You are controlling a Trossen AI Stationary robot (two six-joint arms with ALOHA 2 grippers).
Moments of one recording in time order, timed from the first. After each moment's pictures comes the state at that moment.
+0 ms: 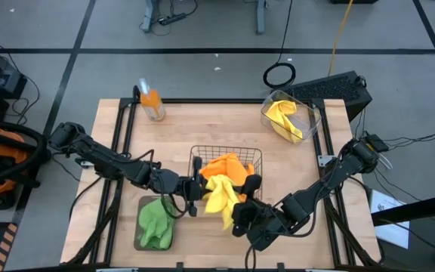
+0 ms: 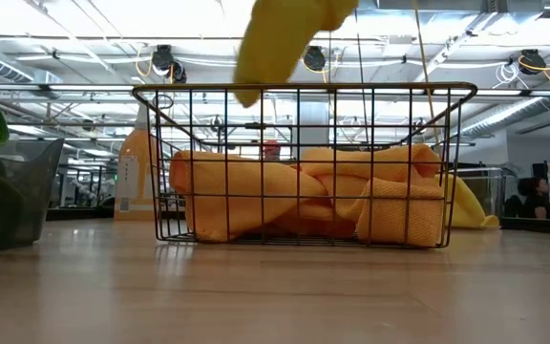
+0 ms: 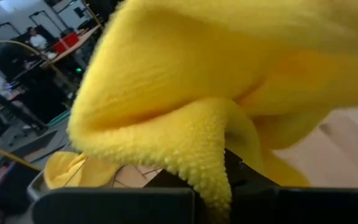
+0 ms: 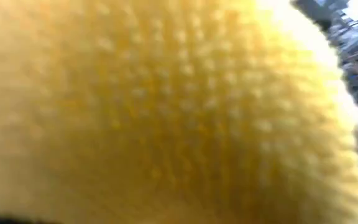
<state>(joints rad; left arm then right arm) -0.39 1.46 0.98 0.23 -0.36 0.40 0.62 1.79 1.56 -0.57 0.99 0.16</state>
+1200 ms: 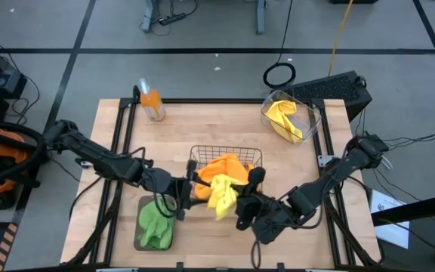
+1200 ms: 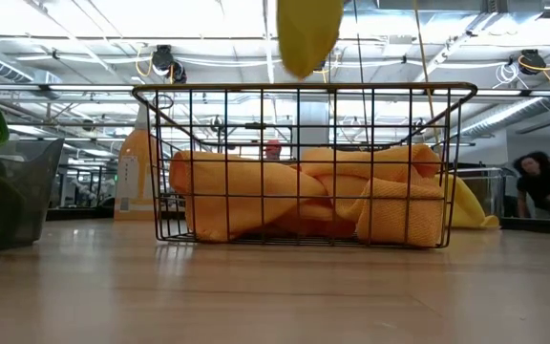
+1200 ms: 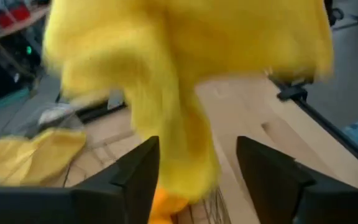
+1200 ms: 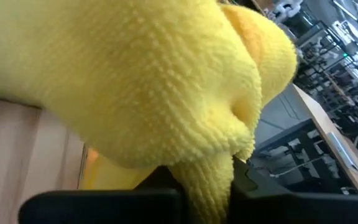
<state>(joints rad) -0.41 1.36 0.98 0.06 -0.23 0.23 0.61 1.72 1.56 -0.58 1.01 0.02</state>
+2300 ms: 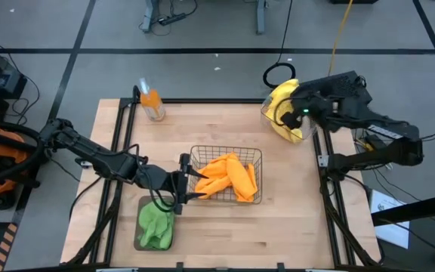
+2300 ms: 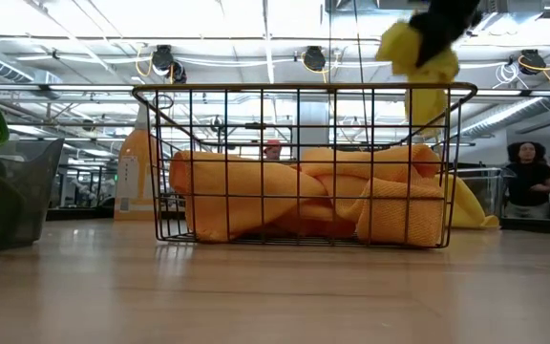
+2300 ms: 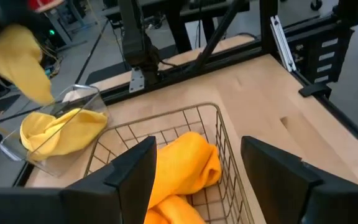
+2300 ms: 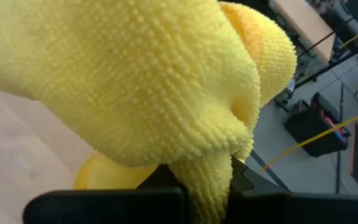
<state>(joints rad) -0.41 1.29 0.97 -0.04 -0.33 0.16 -0.30 1.10 1.31 -1.08 0.77 0.11</state>
